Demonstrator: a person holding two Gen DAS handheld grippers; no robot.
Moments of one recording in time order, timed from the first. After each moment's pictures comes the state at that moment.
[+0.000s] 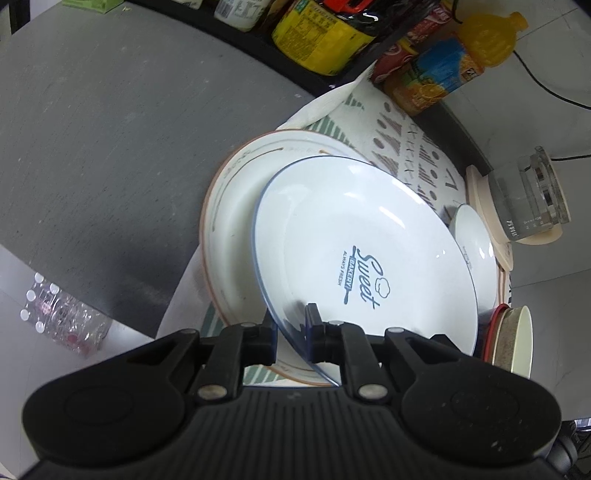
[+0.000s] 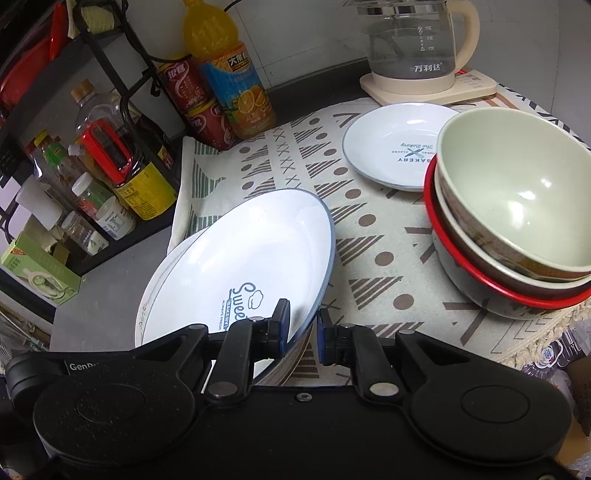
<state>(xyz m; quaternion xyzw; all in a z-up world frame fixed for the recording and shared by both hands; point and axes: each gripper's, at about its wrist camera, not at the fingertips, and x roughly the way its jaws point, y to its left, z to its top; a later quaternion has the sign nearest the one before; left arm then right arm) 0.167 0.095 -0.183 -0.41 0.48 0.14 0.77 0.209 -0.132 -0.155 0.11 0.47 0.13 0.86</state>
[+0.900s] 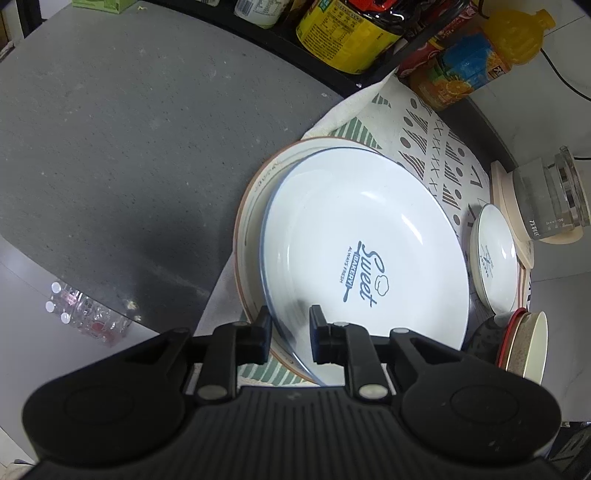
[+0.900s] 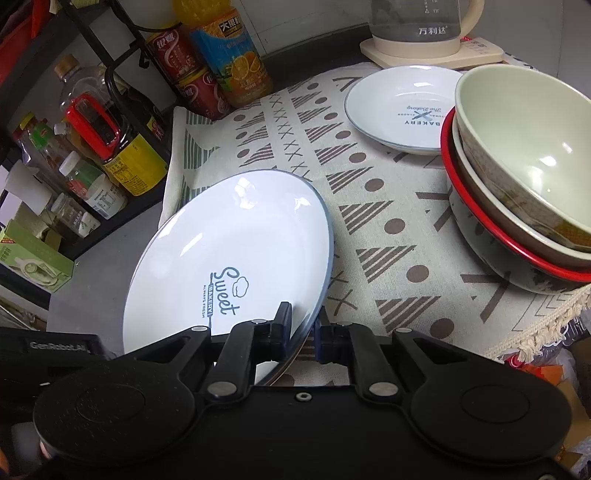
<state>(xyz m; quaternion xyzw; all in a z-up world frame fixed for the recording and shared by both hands) 0.176 0.112 -0.176 -0.39 0.52 0.16 0.75 0.216 -0.121 -0.176 0.12 0.51 0.13 0.84</state>
